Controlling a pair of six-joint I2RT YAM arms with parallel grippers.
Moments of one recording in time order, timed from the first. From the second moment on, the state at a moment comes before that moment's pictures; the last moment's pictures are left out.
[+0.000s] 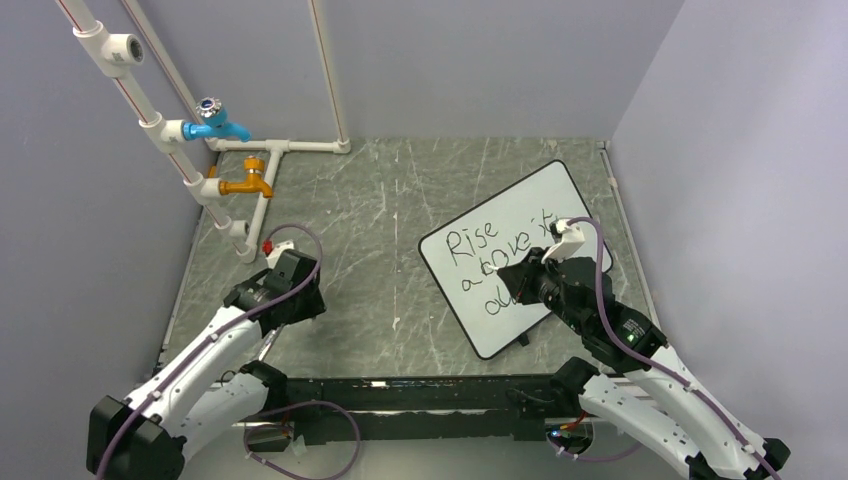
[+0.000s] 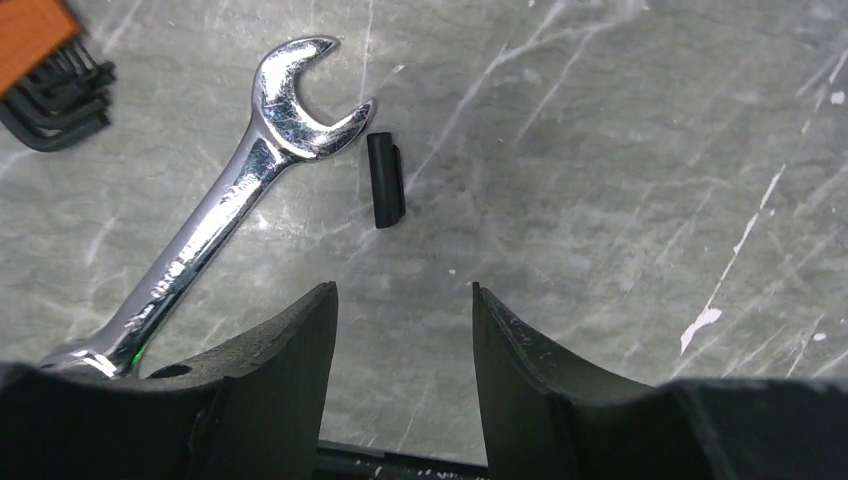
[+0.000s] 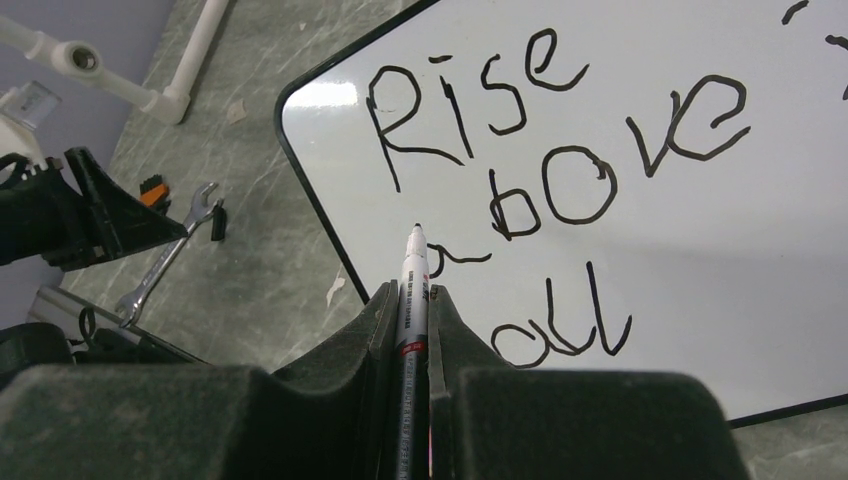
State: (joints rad) left arm -0.49 0.88 0.64 -0.82 -0.32 -0.75; right arm 0.72 0.56 0.74 -0.57 0.20 0.56
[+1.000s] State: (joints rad) left arm -0.27 1.09 0.48 -0.47 -0.15 -0.72; right arm 0.72 0.56 0.73 -0.57 0.20 0.58
